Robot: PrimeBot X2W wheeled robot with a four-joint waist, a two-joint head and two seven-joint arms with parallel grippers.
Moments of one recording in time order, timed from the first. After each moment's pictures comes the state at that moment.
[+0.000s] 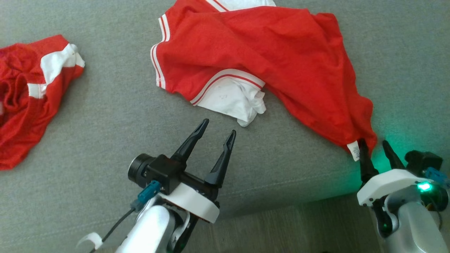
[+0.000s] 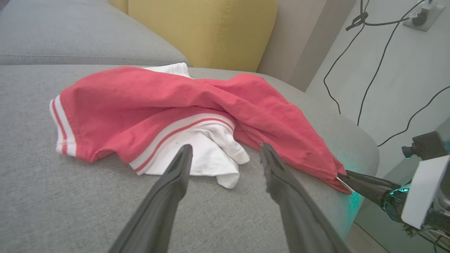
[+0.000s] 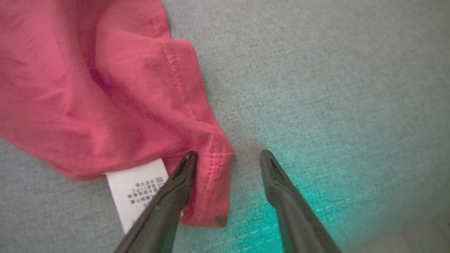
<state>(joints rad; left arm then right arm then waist) -0.20 0.05 -0.53 0.15 -0.22 -0.09 -0.26 -0.24 -0.04 -0.22 0.57 0.16 0.13 -0.16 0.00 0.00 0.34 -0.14</state>
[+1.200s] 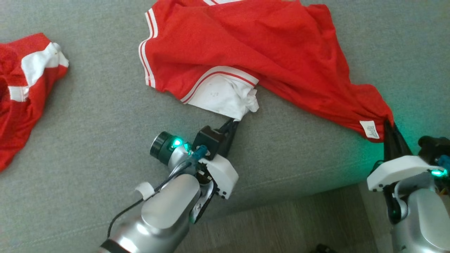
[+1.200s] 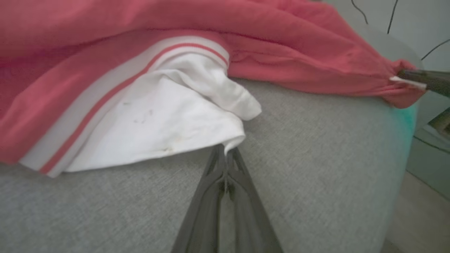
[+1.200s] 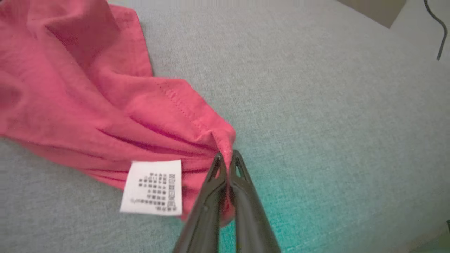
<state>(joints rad) -0.58 0.05 -0.92 0.62 -0.37 0.13 -0.25 -0.28 -0.04 -0.28 0.50 0.05 0.13 -0.20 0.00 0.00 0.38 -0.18</state>
